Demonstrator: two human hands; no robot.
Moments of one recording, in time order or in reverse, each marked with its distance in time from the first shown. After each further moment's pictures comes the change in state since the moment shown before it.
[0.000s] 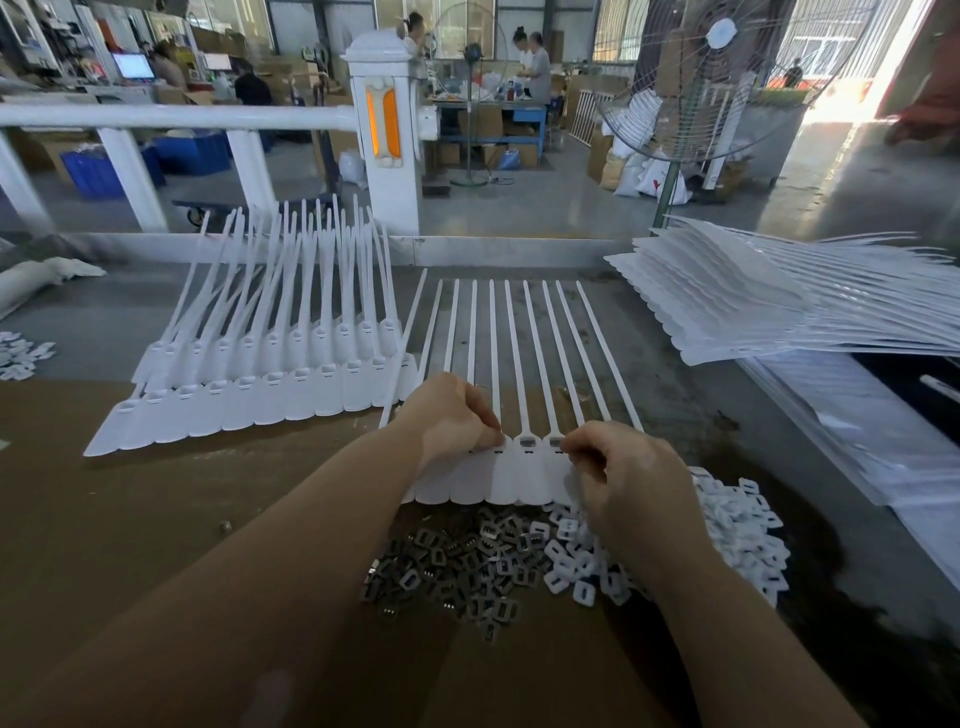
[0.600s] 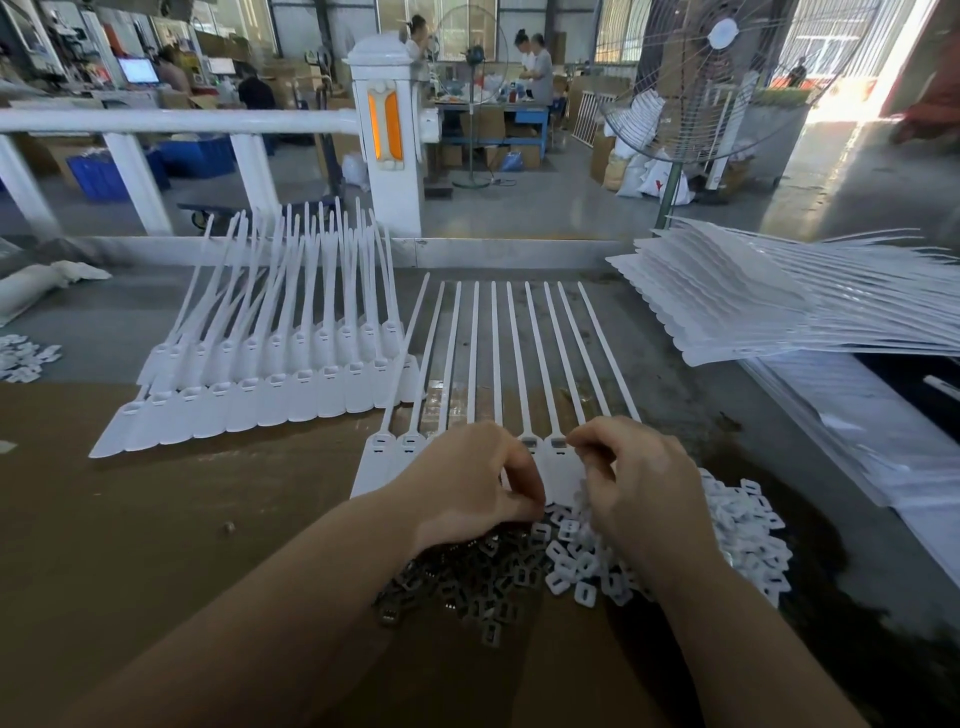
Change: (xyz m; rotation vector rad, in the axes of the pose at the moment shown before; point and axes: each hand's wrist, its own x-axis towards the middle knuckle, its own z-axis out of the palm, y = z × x) left_hand -0.054 0.011 0.010 0.278 -0.161 0.336; right_hand -0.001 0.004 0.003 -0.013 0.141 -0.041
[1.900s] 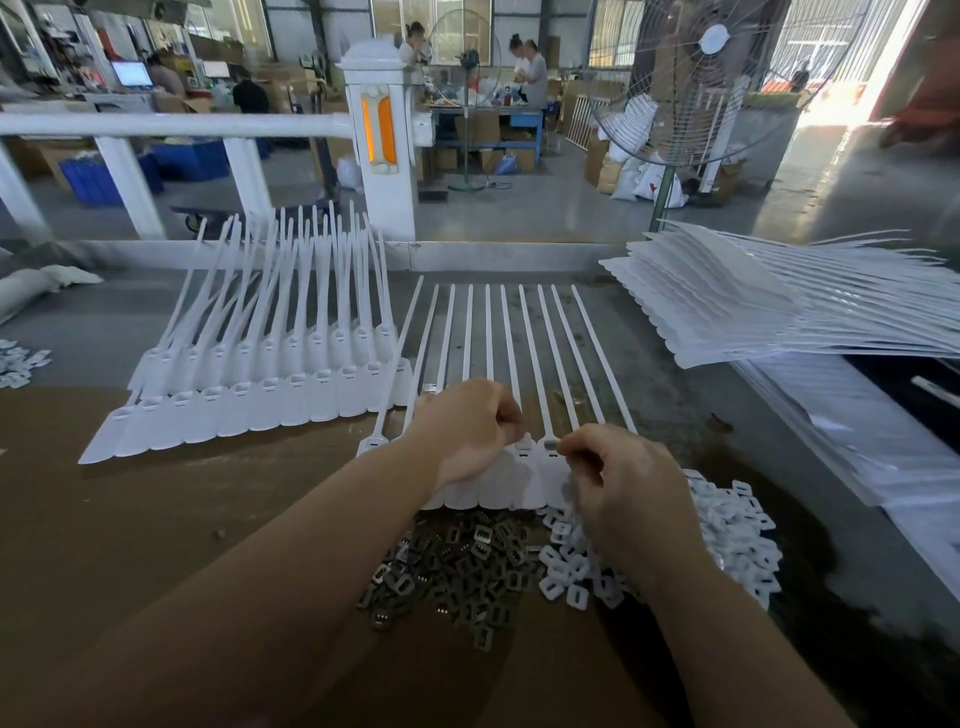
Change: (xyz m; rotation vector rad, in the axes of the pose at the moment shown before) left_hand 0.039 -0.003 -0.009 -0.005 0.119 -0.164; right_hand 0.000 0.000 -0.001 0.009 -0.101 0.039
